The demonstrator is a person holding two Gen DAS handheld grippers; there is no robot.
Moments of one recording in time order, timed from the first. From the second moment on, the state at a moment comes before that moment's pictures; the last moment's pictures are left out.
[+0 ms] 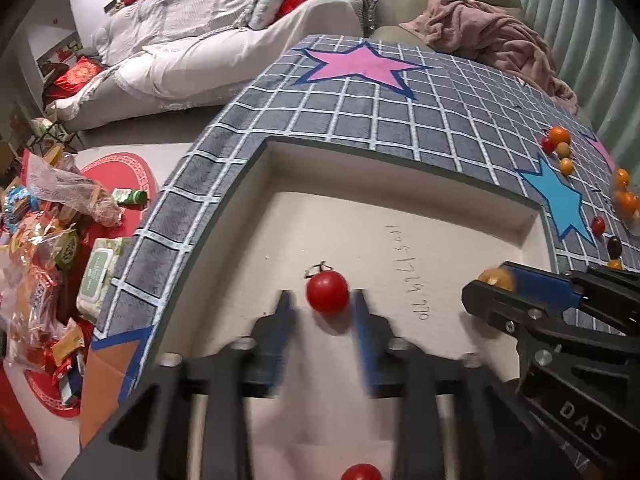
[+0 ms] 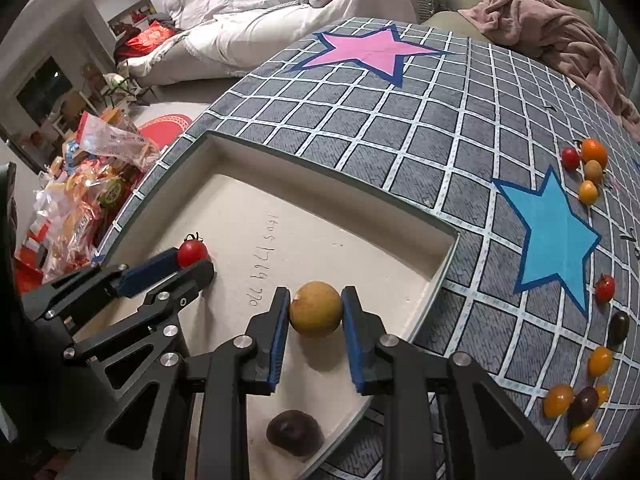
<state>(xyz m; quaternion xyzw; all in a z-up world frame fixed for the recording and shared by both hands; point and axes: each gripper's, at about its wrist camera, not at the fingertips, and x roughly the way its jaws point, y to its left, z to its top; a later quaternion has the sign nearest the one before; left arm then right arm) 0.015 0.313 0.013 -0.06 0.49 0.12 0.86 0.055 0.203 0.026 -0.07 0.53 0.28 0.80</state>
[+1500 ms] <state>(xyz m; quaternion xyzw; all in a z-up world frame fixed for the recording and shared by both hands) -0.053 0.158 0.050 0.04 0.50 0.00 0.87 -0.045 -0.022 0.035 0.01 0.52 0.15 0.84</state>
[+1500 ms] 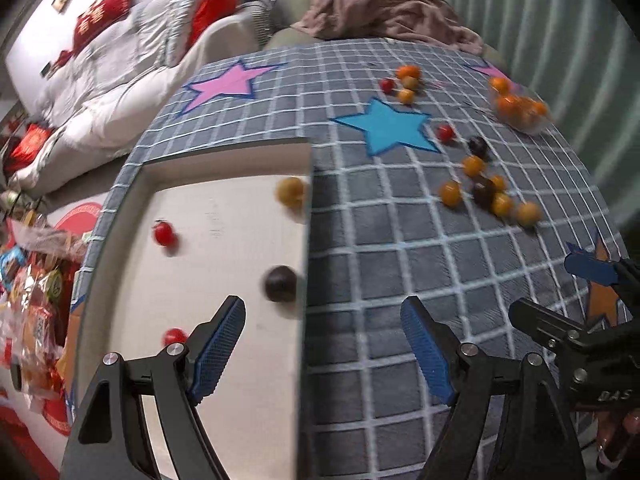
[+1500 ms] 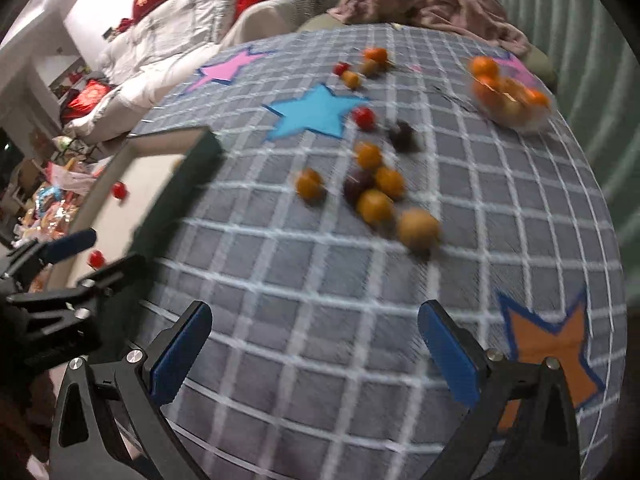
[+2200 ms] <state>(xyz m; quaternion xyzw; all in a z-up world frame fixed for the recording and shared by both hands) 0.000 0.092 0.016 0.08 0.51 -0.03 0.86 -0.030 -0.064 0.018 -0.02 0.50 0.10 0.86</state>
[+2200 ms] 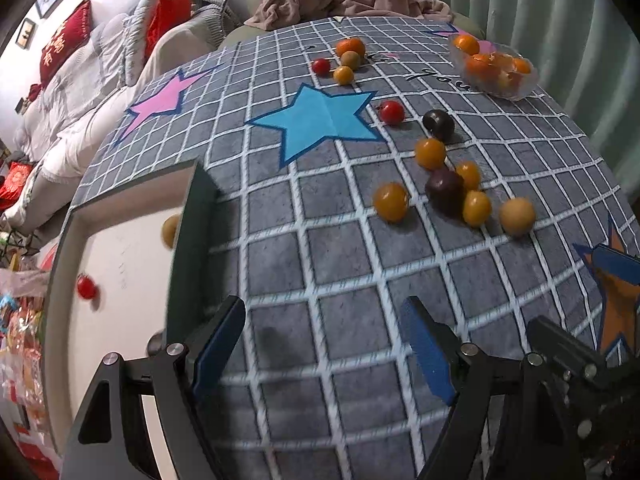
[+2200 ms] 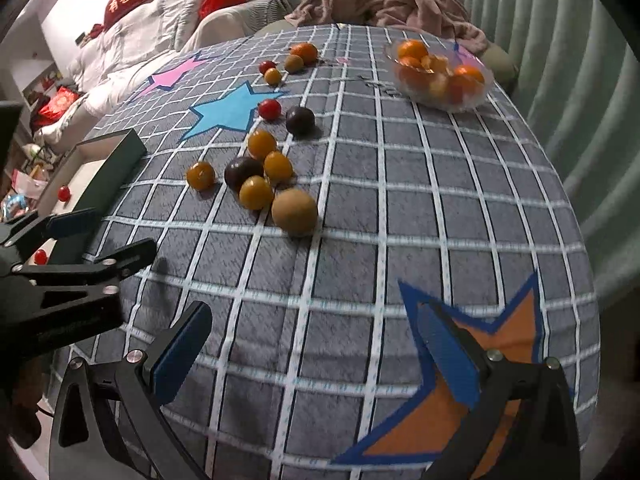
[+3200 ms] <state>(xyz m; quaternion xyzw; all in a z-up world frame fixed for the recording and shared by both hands) 0.043 0.058 0.013 0.08 0.48 -0.10 0.87 0.007 -0.040 0.018 -0.07 0.46 0.15 0.87</state>
